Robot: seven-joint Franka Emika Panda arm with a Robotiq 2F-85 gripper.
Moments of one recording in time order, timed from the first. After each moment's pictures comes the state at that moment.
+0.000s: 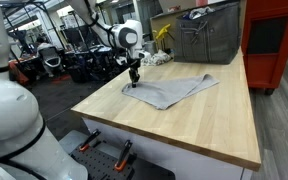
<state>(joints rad) 0.03 0.33 -0.03 -2.12 0.22 2.25 0.50</state>
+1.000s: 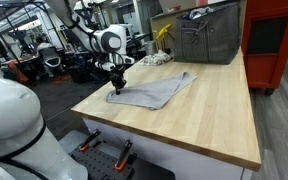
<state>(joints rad) 0.07 0.19 0.05 -2.34 0.22 2.26 0.22</state>
